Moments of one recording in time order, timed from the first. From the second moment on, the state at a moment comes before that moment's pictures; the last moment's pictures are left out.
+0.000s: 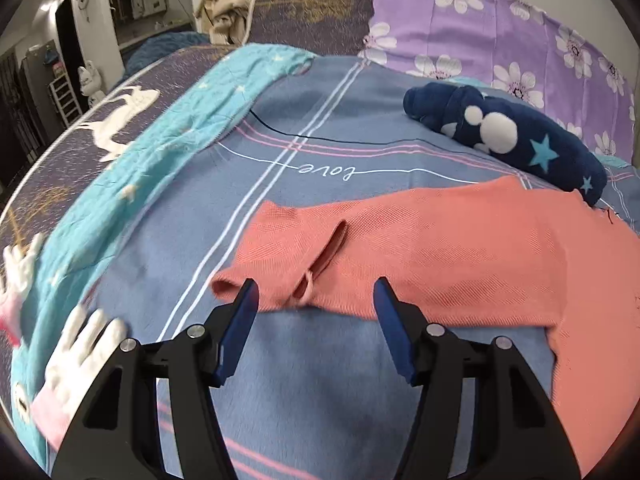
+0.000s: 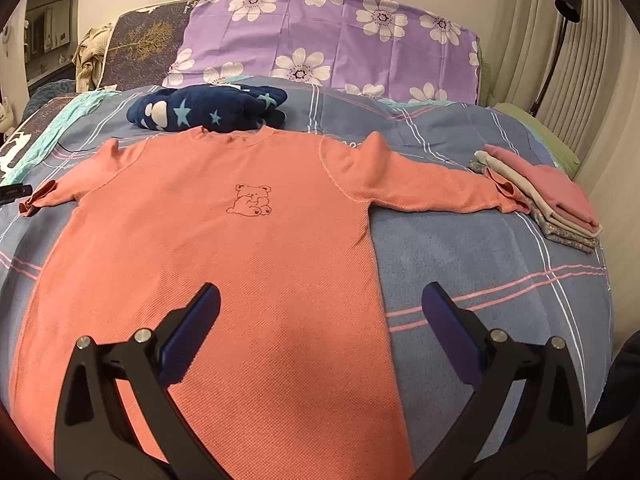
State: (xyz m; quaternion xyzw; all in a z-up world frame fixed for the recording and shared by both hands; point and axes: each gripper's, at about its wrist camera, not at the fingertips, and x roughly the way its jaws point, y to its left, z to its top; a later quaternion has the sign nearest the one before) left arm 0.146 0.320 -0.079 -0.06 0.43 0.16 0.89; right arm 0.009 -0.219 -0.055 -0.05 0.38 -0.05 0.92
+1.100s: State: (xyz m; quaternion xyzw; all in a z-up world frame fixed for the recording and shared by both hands) left arm 0.203 0.103 0.017 -0.02 0.41 -0.12 0.90; right arm 0.042 -0.228 -0.059 -0.05 0.38 0.02 0.92
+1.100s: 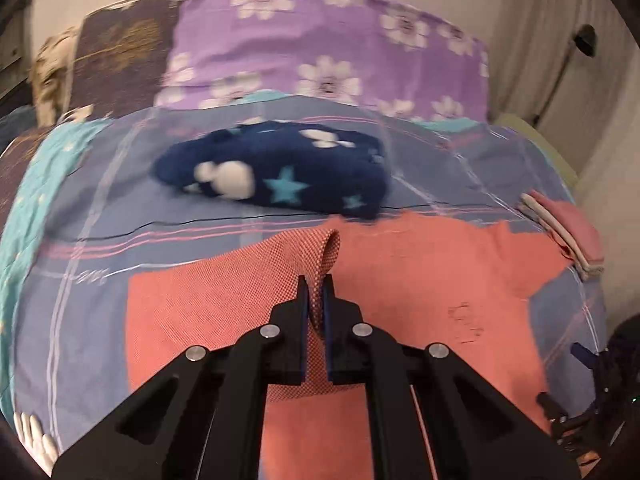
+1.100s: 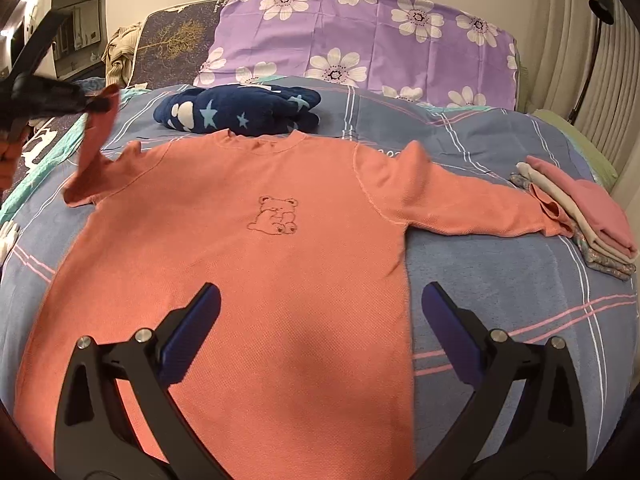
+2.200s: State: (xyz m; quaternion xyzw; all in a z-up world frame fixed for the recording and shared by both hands) left arm 0.240 -0.073 0.005 0.01 0.44 -0.26 0.86; right arm 0.171 -0.241 -0.048 0.16 0.40 0.21 0.88
